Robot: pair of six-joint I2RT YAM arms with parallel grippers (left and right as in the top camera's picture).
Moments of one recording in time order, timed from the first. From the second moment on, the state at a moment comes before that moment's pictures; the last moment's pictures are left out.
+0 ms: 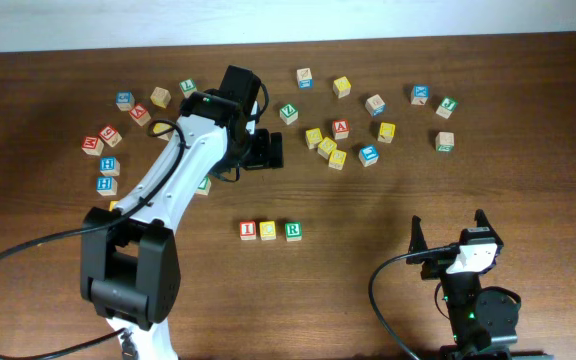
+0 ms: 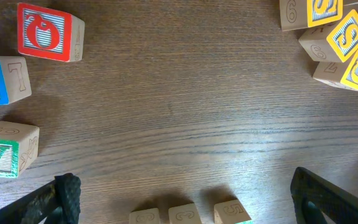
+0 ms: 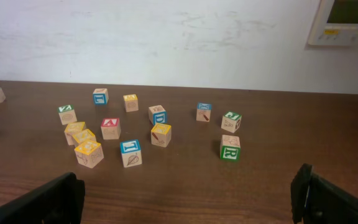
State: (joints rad) left arm -0.35 1.98 1.66 -1.01 0.11 -0.35; right arm 0.03 0.01 0.01 -0.07 0.00 -0.01
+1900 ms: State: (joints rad) left arm 0.22 1.98 1.59 -1.06 0.06 -0.39; right arm 0.03 0.02 0.01 0.26 -0.38 -0.01
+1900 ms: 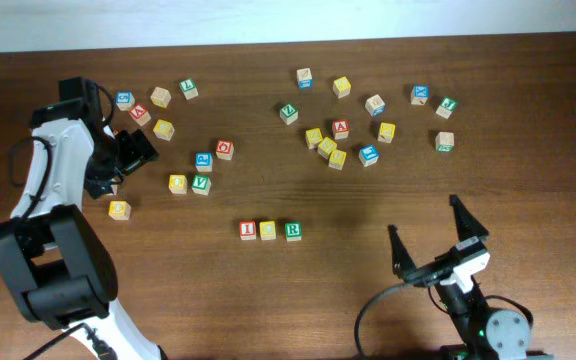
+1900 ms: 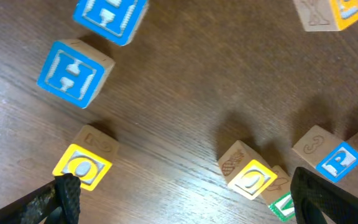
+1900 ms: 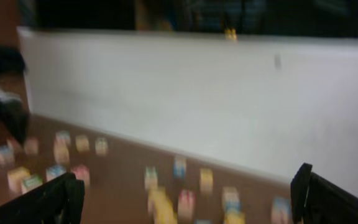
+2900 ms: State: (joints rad) left arm 0.28 1.98 1.59 -1.07 0.06 -0.39; right arm 0.18 2.17 2.14 -0.99 -0.22 0.07
